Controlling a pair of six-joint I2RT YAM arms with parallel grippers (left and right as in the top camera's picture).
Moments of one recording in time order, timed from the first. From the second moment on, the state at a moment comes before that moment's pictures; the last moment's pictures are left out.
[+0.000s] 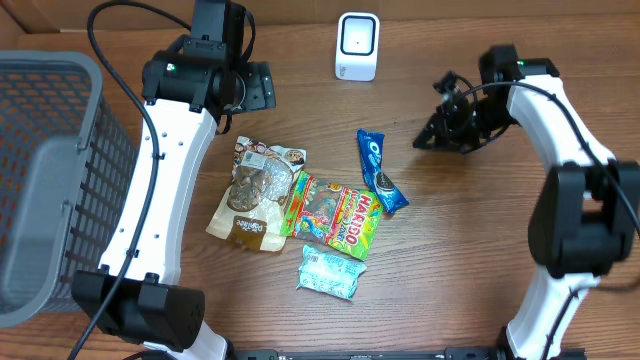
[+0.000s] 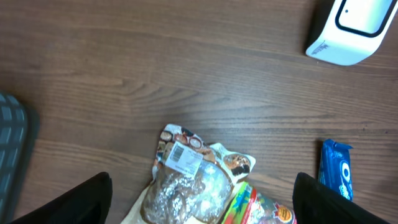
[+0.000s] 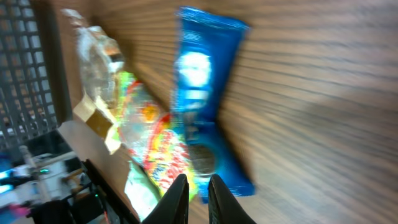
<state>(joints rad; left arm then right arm) -0.19 1.76 1.88 -1.16 -0.15 -0.35 0.06 2.05 1.68 -1.16 -0.73 -0.10</state>
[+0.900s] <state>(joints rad) -0.19 1.76 1.88 -1.16 -0.15 -0.33 0.31 1.61 1.25 -0.92 -0.38 0.37</state>
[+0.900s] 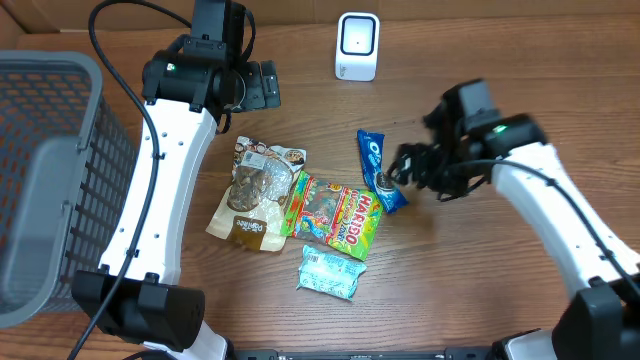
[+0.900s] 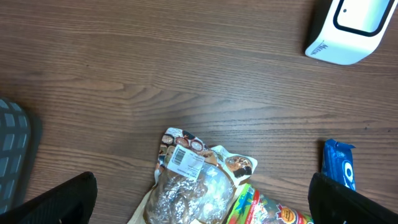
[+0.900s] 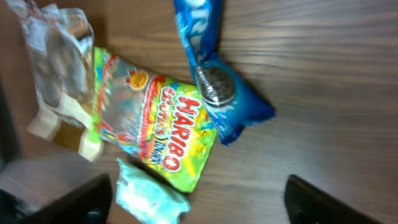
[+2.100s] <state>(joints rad) -0.19 1.76 1.88 -1.16 -0.15 -0.33 0.43 1.78 1.01 -0.53 -0.12 0.14</state>
